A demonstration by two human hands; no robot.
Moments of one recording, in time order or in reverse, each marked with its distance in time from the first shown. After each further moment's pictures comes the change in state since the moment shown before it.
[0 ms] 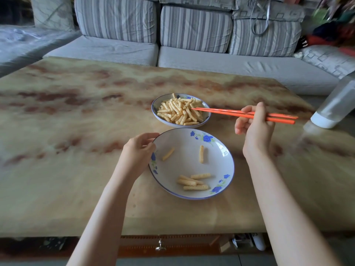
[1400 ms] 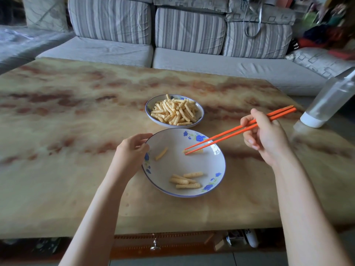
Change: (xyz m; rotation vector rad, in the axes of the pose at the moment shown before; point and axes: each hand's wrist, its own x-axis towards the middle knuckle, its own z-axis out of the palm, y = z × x) left_hand -0.003 0.001 0.000 0.012 -0.005 -0.005; right_hand 0.000 -0.033 -0.047 -0.218 -0.356 0.148
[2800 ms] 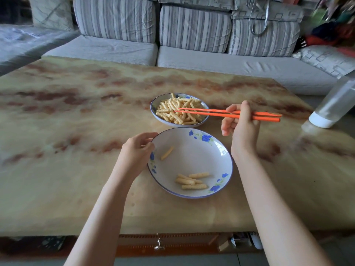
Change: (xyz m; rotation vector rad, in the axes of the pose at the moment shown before) left_hand -0.001 0.002 -0.001 0.003 0.005 -0.001; right_hand 0.010 0.020 0.071 0.231 0.233 -0.169
